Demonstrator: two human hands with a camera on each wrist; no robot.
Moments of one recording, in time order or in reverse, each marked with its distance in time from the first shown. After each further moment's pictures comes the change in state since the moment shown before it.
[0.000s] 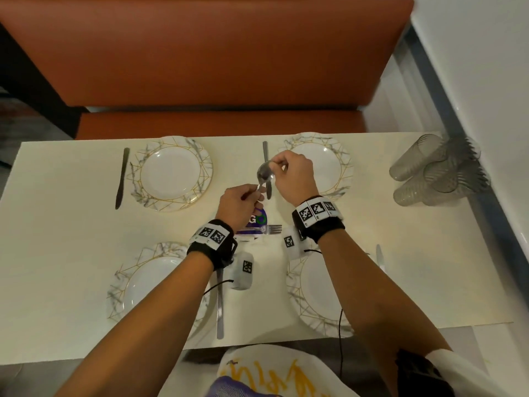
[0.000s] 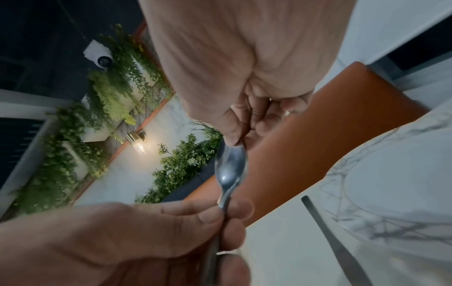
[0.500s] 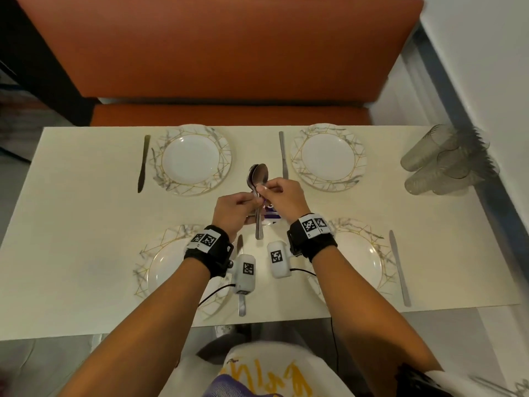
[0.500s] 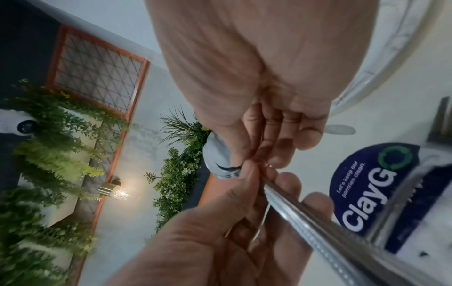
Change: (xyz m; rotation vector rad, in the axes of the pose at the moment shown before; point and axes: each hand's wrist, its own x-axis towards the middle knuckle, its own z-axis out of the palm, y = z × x) left_hand -0.064 -0.032 -0.056 -0.381 -0.006 -0.180; right_hand -0.085 -0.024 0.064 0.367 -0.190 0.344
